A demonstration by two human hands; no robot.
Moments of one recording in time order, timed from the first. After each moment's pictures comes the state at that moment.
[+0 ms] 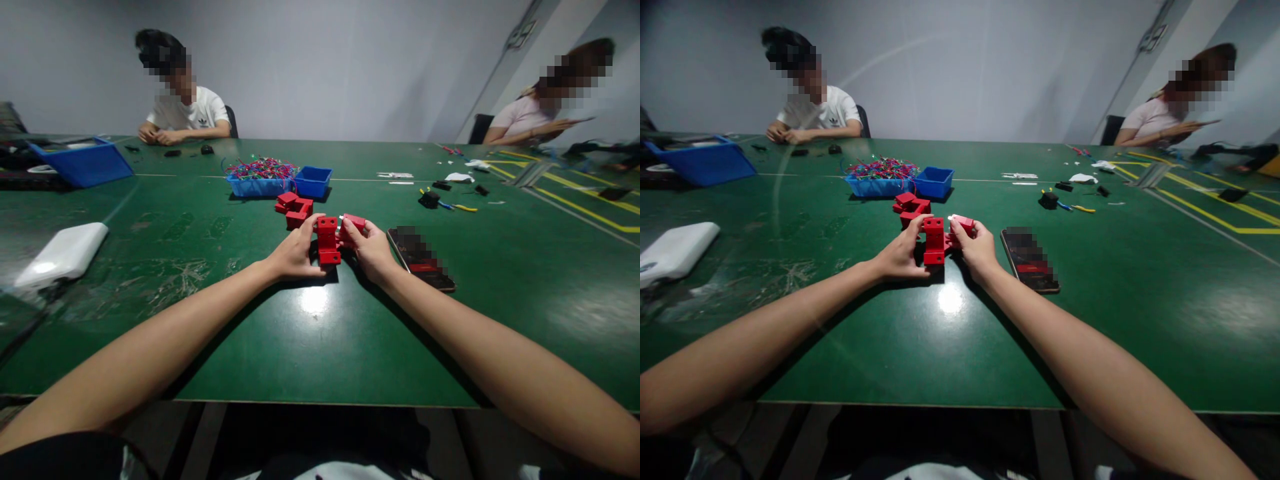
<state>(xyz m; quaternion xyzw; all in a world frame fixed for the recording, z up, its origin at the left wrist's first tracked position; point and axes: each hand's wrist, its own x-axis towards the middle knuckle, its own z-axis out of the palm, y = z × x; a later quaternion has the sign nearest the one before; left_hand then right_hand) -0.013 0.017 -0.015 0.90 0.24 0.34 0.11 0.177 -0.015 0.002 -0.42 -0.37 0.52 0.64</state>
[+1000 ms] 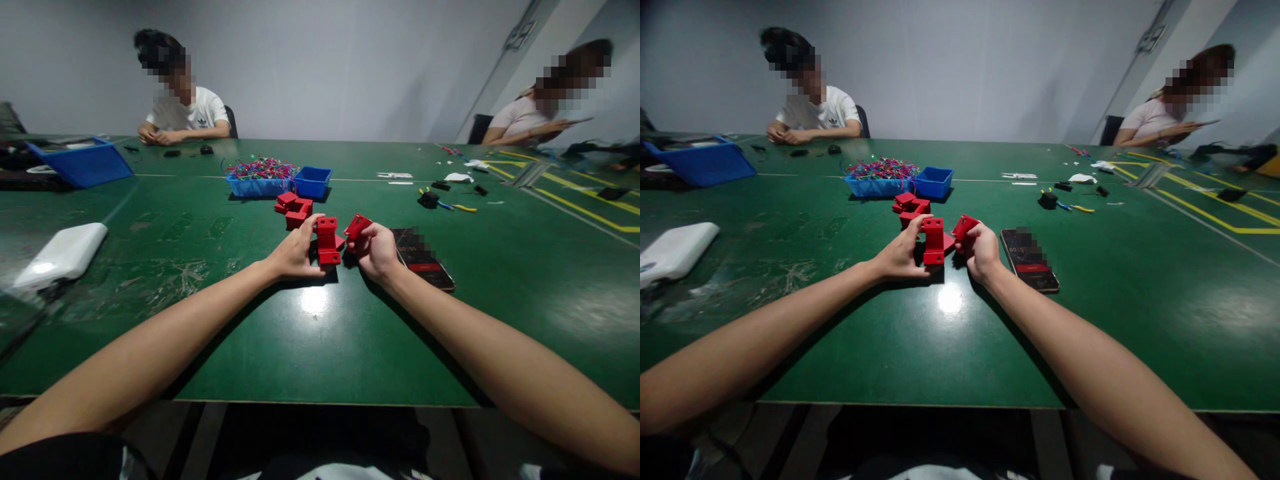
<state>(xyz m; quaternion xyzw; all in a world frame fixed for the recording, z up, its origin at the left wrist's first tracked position) -0.014 0.018 -0.016 0.91 0.24 0.34 0.09 0.181 -0.020 0.021 -0.40 -0.24 0.61 0.64</state>
